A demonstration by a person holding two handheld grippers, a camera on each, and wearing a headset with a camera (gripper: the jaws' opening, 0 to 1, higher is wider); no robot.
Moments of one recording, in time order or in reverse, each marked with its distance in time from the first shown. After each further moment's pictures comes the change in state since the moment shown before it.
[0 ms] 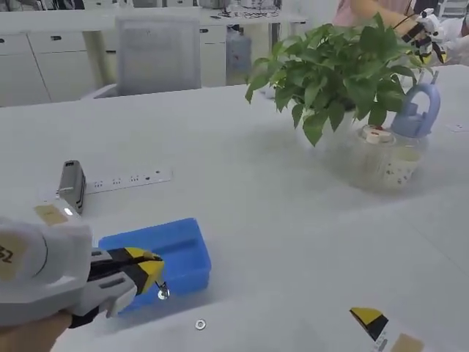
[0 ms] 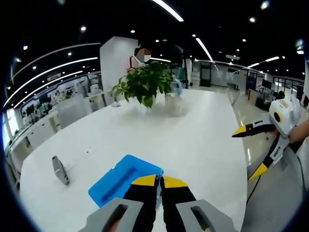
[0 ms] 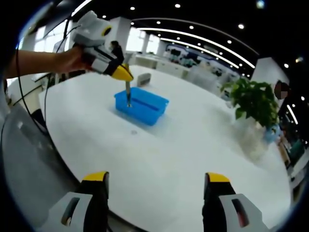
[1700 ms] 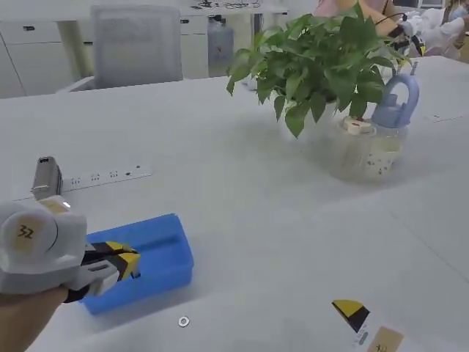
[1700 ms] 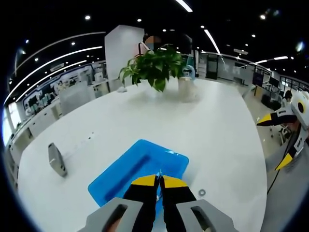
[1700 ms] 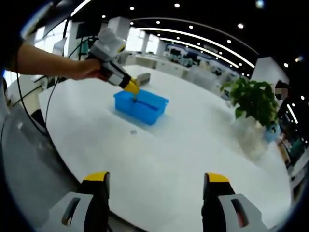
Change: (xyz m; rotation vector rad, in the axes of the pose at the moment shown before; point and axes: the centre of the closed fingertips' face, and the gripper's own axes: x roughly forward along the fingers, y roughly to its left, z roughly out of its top) left arm 0.045 0.039 -0.040 -0.047 0.087 0.029; right arm 0.001 0.000 -0.001 0.005 0.001 0.000
